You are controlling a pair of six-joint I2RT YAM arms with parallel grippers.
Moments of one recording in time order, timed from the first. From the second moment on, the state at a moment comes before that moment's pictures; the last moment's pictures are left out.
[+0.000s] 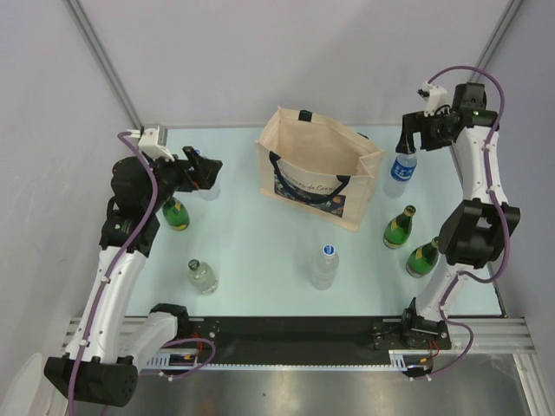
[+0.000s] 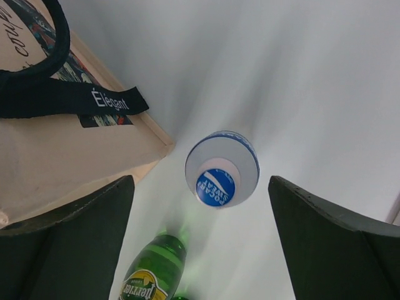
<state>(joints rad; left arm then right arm) -0.11 0.92 1.04 -0.26 0.30 -0.33 -0.20 1.87 1.94 -0.94 -0.48 -0.35</state>
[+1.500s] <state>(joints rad) -0.11 0.91 1.01 -0.26 0.30 -0.34 -0.13 1.97 2.08 -1.04 -0.30 -0.39</state>
